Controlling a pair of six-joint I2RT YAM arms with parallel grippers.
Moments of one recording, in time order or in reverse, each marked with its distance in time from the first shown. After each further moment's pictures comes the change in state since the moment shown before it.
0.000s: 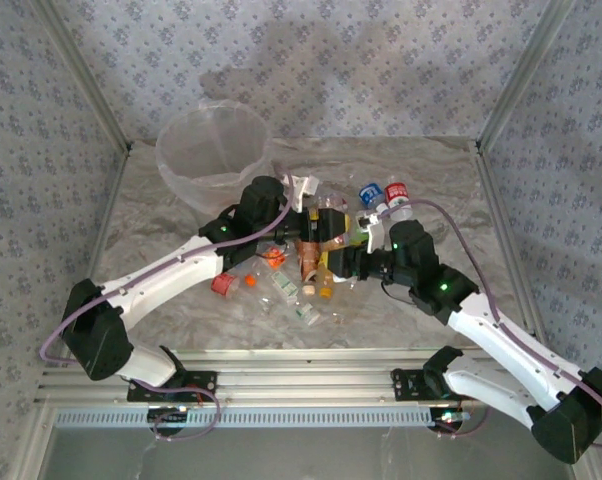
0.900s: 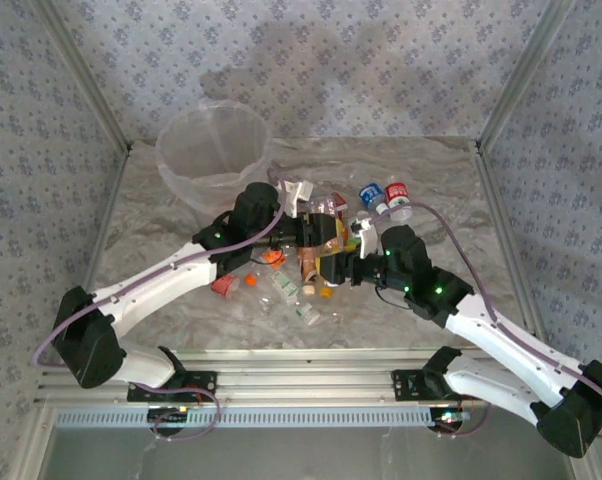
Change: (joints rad) left arm -0.005 -0.060 -0.044 -0.018 -0.002 -0.034; right arm 0.074 0.011 -0.005 0.014 0.069 -0.003
